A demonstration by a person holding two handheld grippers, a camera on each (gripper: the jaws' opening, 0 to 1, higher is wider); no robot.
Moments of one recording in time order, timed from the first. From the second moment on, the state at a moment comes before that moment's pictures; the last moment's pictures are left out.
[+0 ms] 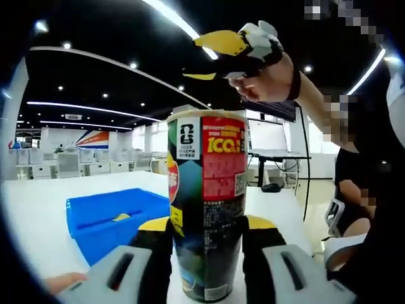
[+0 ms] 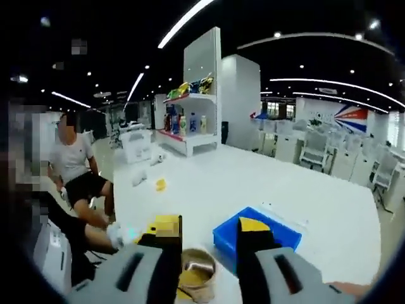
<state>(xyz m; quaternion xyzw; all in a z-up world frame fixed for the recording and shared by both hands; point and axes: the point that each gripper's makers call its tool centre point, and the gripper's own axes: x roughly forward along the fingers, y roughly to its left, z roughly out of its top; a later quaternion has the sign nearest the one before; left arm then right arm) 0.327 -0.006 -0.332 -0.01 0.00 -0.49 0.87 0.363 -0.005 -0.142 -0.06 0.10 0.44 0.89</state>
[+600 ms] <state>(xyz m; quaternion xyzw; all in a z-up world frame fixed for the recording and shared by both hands) 0.327 -0.006 -0.333 -0.01 0.01 -0.50 0.87 0.402 -0.179 -0.170 -0.05 -0.11 0.19 0.97</state>
